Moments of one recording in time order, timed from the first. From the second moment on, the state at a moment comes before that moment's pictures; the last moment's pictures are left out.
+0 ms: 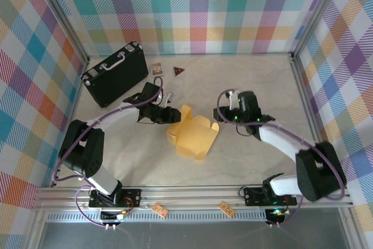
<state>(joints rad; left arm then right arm) -0.44 1.61 1.03 -0.45 0.51 -0.40 0.39 1.37 0.73 -0.04 -0.29 0.27</state>
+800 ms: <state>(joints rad) -0.44 1.61 1.04 -0.46 0.51 -0.40 0.35 1.98 1.19 -0.33 -0.70 0.24</state>
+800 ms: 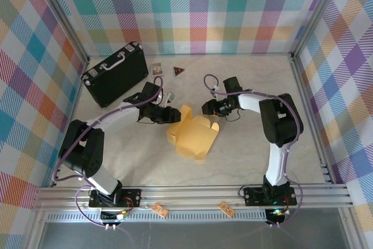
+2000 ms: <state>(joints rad) -0.44 1.61 1.04 -0.48 0.52 -0.39 0.45 1.88 1.04 -0.26 -0.82 0.27</state>
